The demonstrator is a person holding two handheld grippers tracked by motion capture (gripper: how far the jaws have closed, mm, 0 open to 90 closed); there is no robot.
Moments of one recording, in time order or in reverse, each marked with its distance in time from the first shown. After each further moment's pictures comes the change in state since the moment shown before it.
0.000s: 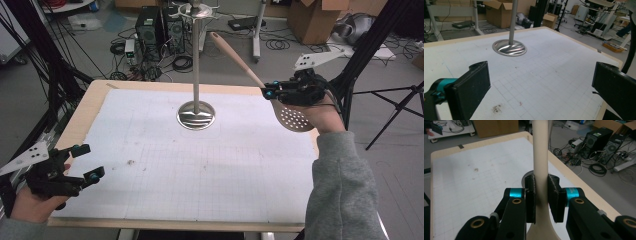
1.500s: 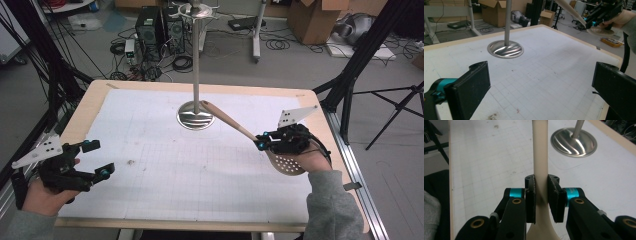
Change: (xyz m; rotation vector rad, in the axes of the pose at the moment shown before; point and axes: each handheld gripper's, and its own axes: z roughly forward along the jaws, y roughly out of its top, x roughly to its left) left arm -0.004 0.007 0.020 0.020 -0.027 0.031; right arm 0.042 -0.102 0.035 0.143 0.142 -0.008
